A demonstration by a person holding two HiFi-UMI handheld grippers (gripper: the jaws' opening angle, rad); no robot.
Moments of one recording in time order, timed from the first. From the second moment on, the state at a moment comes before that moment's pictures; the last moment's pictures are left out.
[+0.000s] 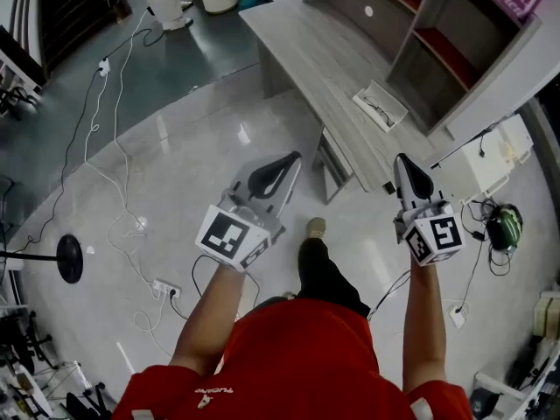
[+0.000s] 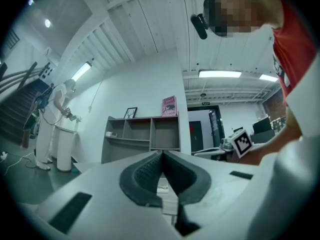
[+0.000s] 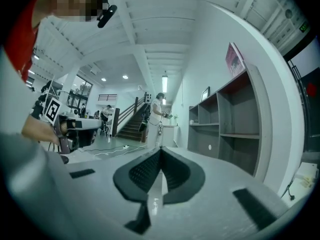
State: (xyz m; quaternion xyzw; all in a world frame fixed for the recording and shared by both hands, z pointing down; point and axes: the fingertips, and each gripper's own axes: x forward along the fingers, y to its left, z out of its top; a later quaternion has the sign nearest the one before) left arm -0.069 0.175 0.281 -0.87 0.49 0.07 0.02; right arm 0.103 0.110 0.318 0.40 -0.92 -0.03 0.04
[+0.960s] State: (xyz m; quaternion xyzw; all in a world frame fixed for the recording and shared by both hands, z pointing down) left arm -0.048 -0.121 0.309 -0.90 0.43 0.03 0.00; right arm 0.113 -0.162 0.472 0.33 -0.90 0.02 0.29
